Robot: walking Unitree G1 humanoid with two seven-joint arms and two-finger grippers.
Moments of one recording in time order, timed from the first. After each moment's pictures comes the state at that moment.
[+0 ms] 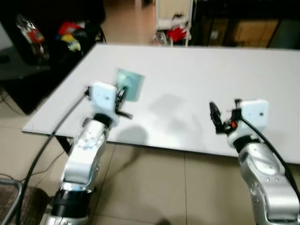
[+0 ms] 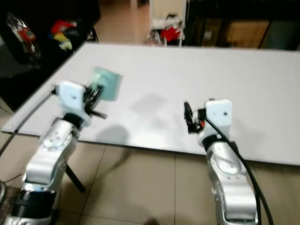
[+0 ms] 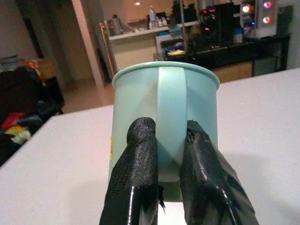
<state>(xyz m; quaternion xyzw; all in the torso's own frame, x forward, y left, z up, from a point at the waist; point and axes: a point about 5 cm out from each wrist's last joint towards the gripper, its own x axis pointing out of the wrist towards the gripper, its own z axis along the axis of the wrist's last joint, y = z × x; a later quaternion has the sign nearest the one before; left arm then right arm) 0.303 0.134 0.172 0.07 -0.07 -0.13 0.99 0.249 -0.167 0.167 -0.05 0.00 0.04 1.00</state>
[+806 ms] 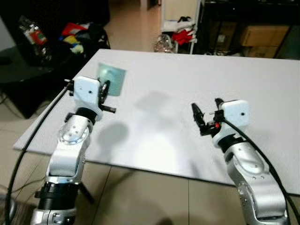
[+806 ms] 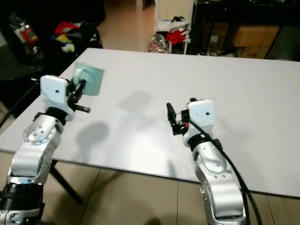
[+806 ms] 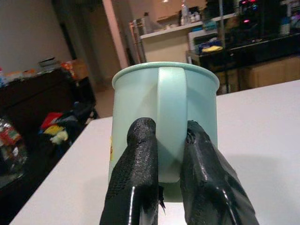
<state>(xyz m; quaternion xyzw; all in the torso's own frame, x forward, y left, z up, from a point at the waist) 0.312 0.169 0.179 0.09 -0.07 -0.09 0.99 0.254 -0.146 0.165 -0.05 -0.01 0.09 0.99</state>
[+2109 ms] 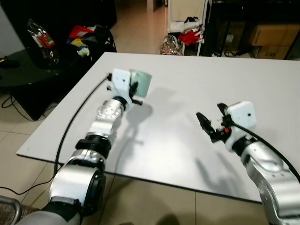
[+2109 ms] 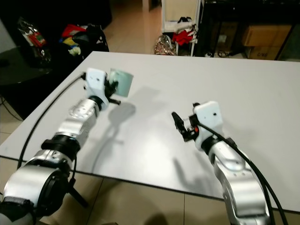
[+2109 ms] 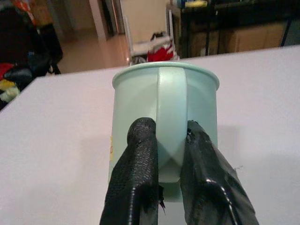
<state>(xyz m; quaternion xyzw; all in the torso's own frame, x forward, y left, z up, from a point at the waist) 0.387 0.117 0.139 0.03 0.04 -0.13 0.99 0.248 -0.173 0.161 -0.10 0.05 0.16 0.98</state>
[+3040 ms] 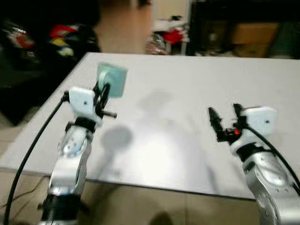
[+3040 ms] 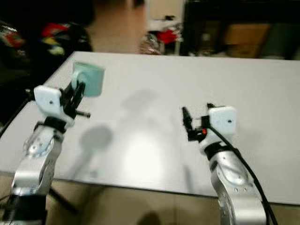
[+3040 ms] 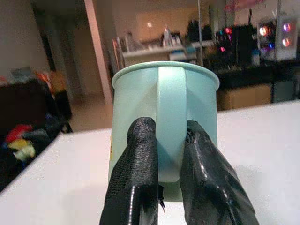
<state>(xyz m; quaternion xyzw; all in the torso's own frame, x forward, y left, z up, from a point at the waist) 0.293 0.175 0.159 0.05 -0.11 -0.09 0.99 0.234 -0.170 0.168 -0.03 0.01 0.08 1.00</state>
